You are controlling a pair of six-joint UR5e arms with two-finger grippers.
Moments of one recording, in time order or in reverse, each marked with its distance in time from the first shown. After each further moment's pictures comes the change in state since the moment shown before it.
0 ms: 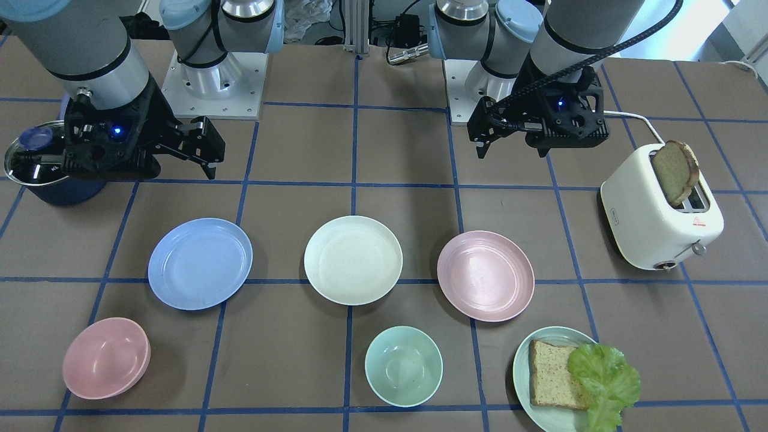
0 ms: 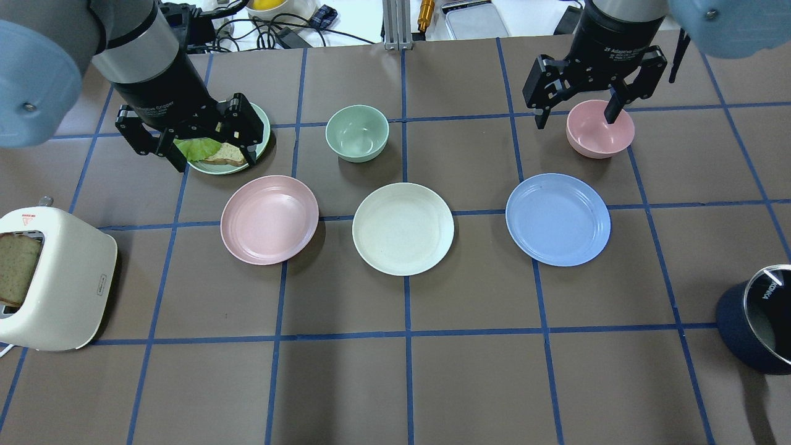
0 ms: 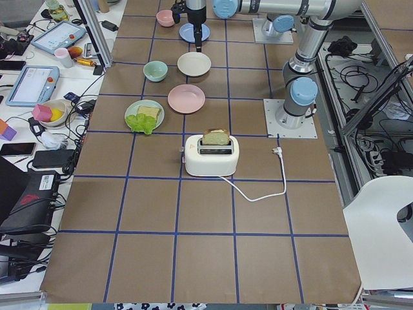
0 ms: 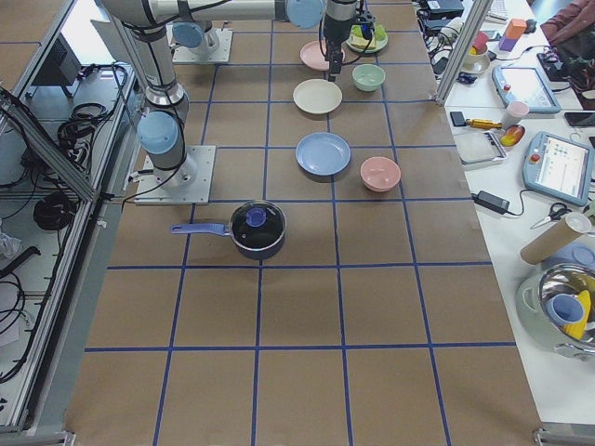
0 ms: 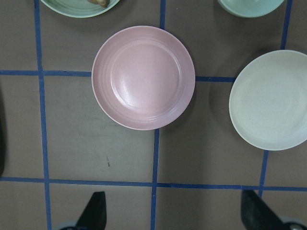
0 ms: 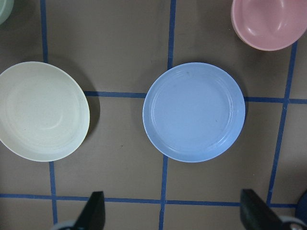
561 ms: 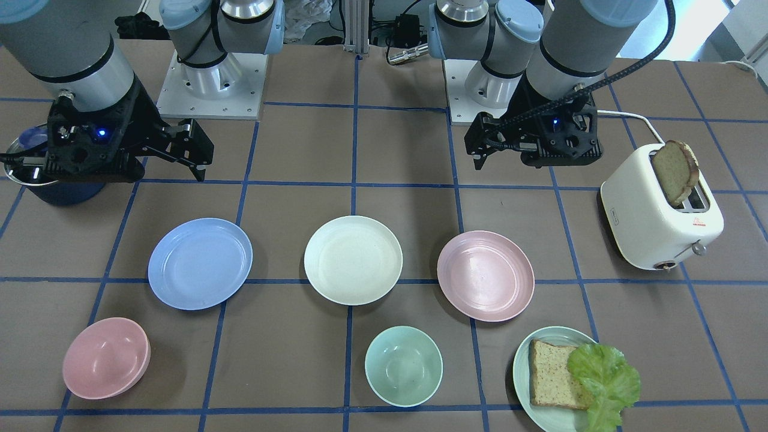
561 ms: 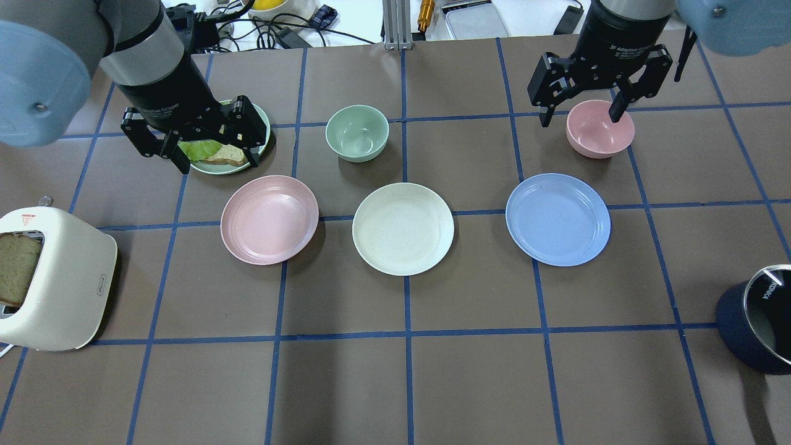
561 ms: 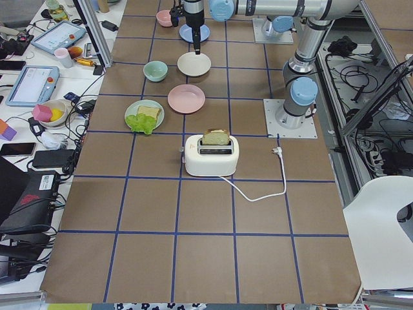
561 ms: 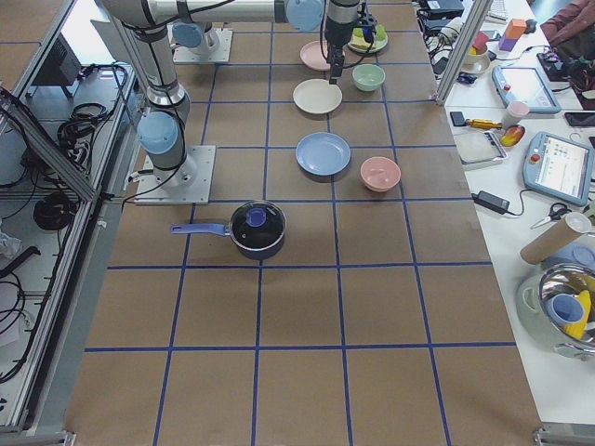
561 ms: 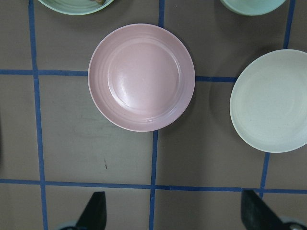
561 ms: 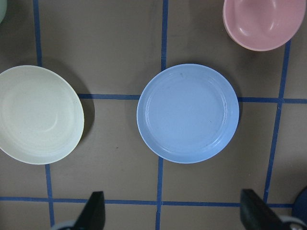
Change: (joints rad) left arm 0.000 -0.047 -0.006 0.028 -0.001 -0.013; right arm -0.029 0.000 0.000 0.000 0.003 -0.019
